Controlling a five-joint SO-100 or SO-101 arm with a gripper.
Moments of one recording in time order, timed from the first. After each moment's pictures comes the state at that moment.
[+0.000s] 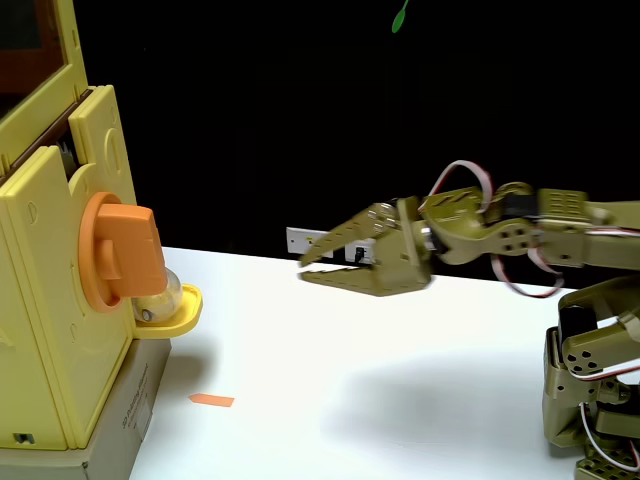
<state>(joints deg) 6.2 158.2 152.6 21.0 21.1</state>
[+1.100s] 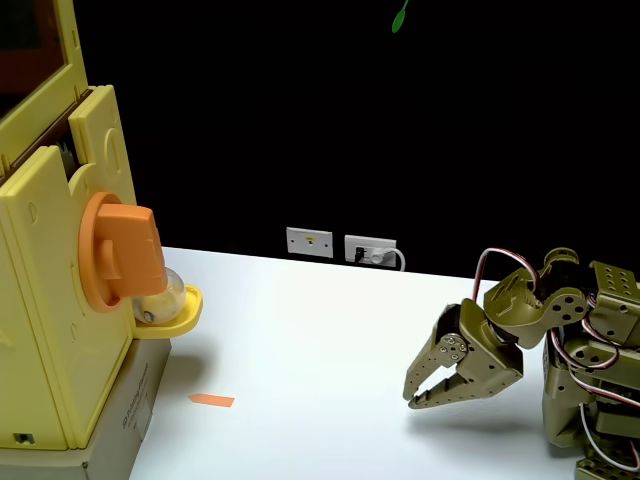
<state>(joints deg) 4.7 194.9 183.7 58.7 5.4</state>
